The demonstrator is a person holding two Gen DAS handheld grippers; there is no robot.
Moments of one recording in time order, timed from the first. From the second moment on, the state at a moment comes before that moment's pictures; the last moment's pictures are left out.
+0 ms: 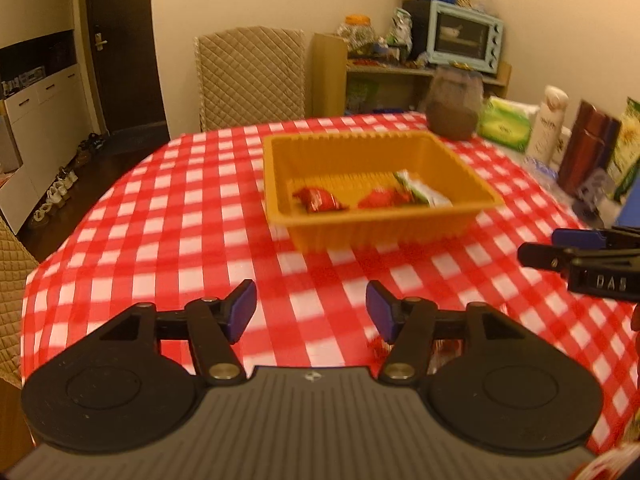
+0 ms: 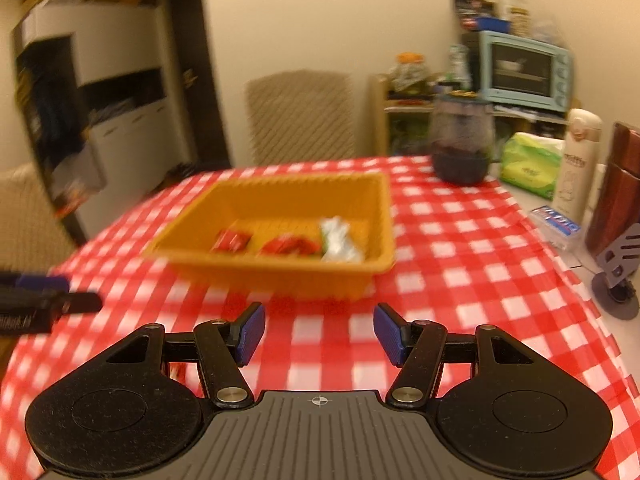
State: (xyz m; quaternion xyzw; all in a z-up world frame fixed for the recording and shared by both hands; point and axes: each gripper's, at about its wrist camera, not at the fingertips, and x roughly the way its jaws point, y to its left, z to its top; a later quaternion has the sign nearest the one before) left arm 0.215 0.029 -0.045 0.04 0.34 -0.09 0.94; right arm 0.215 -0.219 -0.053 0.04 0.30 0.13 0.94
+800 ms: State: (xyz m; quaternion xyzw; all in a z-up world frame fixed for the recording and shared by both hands) left arm 0.178 0.046 -0.100 0.11 0.40 -0.17 0.90; right arm 0.204 -0.168 -0.122 -0.15 0.35 0.35 0.86
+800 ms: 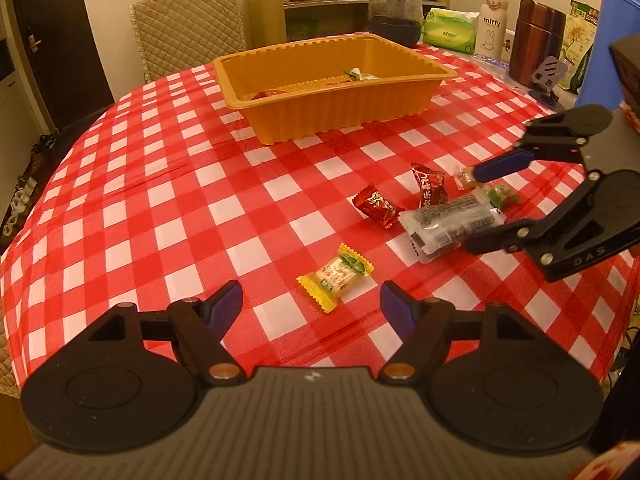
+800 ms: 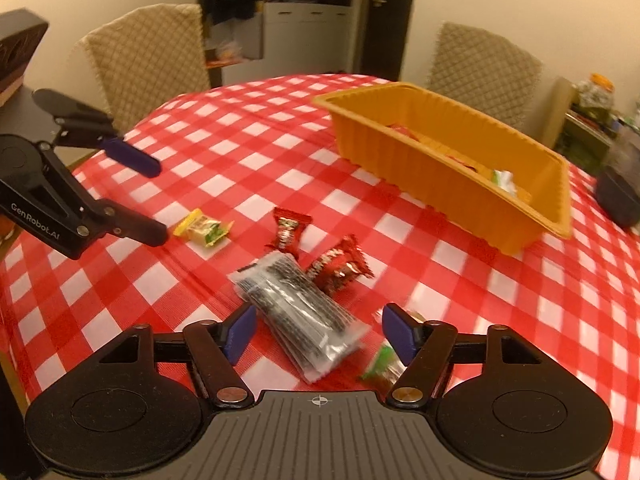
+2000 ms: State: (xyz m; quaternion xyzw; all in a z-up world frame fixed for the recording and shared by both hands) left arm 0.197 0.024 -0.119 0.17 0.39 -0.20 0.88; right arm 0.200 -0.149 -0.119 -0.10 0.37 0.32 0.87
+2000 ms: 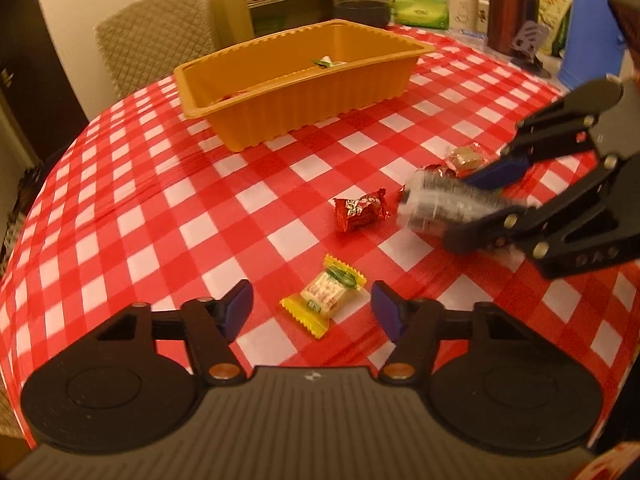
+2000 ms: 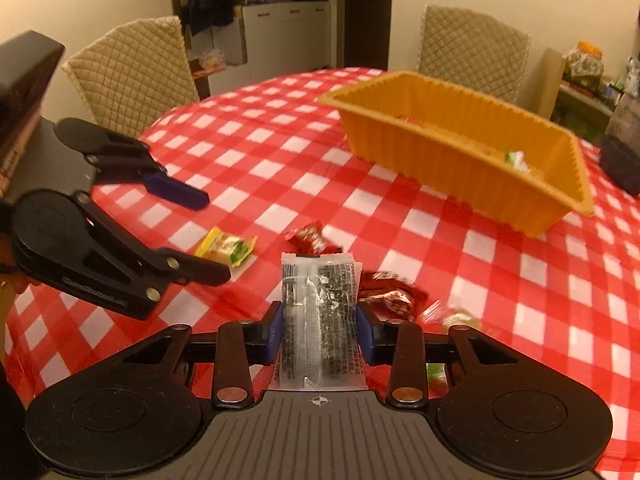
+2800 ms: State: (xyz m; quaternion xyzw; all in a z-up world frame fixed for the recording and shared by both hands) left arm 0.211 0.019 -0.103 0.08 0.42 -0.15 0.89; right arm 0.210 -0.159 -0.094 -0.05 0.34 0.29 0.89
